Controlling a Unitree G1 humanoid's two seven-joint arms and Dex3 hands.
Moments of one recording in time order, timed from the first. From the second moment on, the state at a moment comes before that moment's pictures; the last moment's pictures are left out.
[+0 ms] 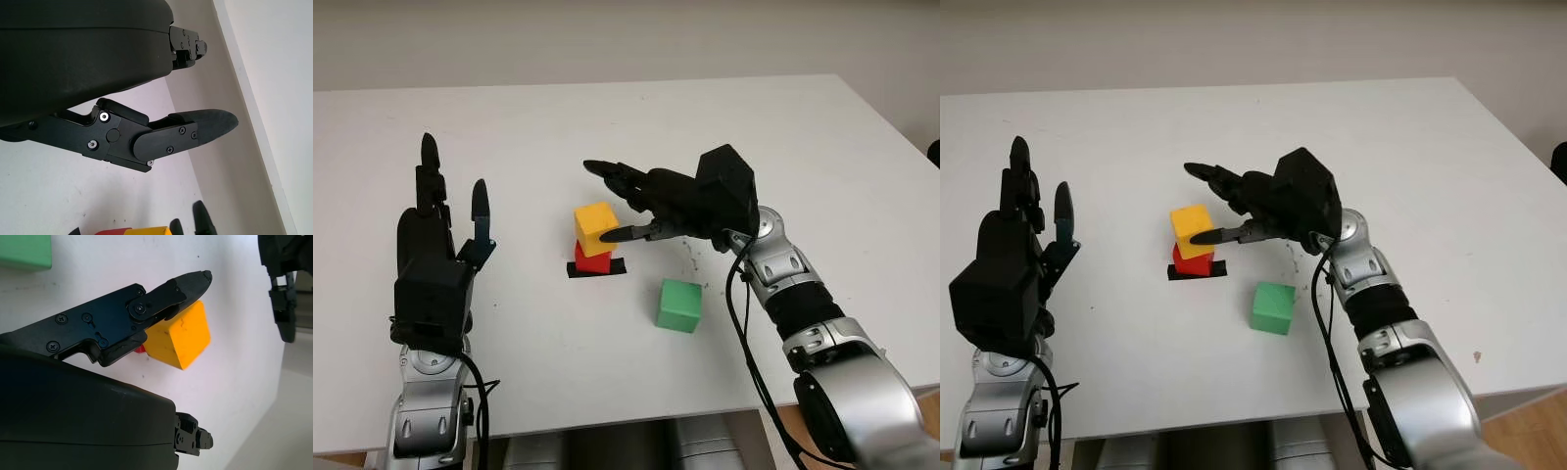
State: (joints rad) left arm -0.08 0.11 0.17 -0.29 0.22 0.17 0.18; right arm -0.82 -0.26 0.13 0.70 -0.04 -0.05 0.68
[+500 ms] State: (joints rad) left arm -0.07 0.12 0.17 -0.29 0.22 0.17 0.18; right arm -0.70 -0.50 -0.07 0.30 0.13 0.03 0.74
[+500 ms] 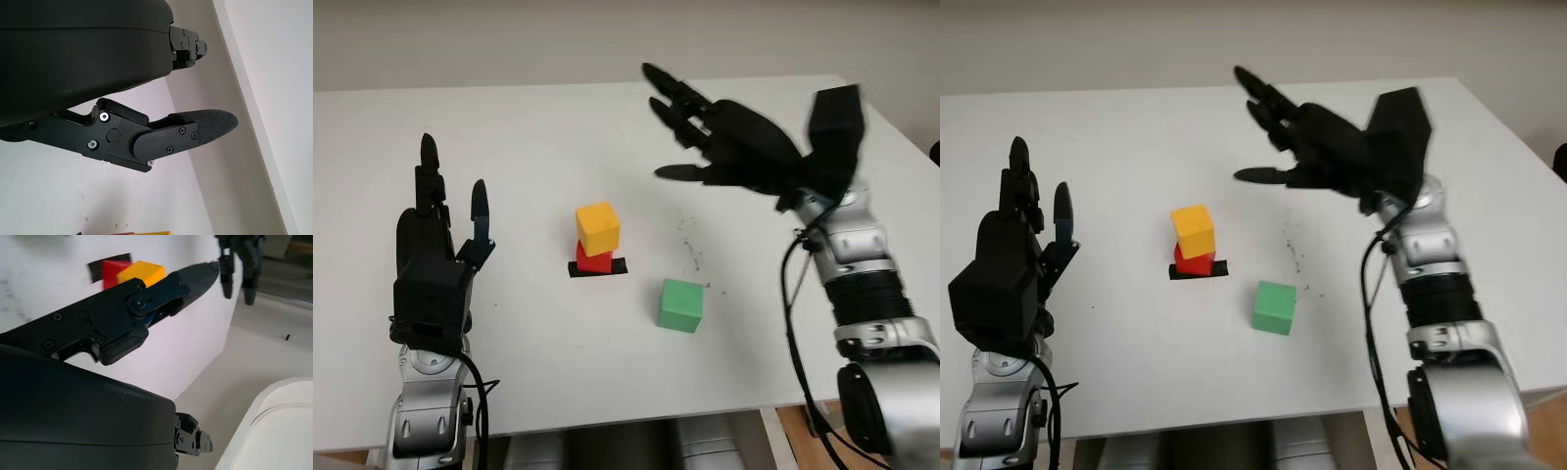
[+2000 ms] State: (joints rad) left arm -0.07 0.13 0.18 -0.29 0.19 0.16 0.15; right arm -0.05 -0.56 0.00 -0.03 -0.47 -0.49 0.20
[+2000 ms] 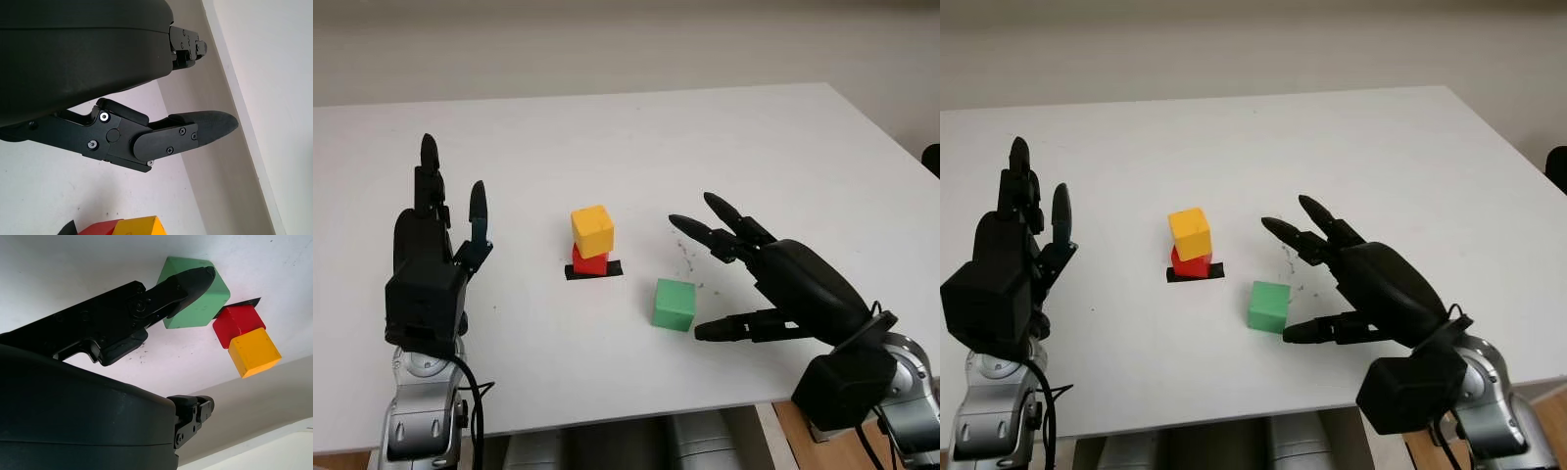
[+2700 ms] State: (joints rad) left arm -0.07 0.13 0.18 -0.29 0.19 0.16 0.15; right arm -0.08 -0.57 0.05 0.02 -0.46 -0.48 0.23
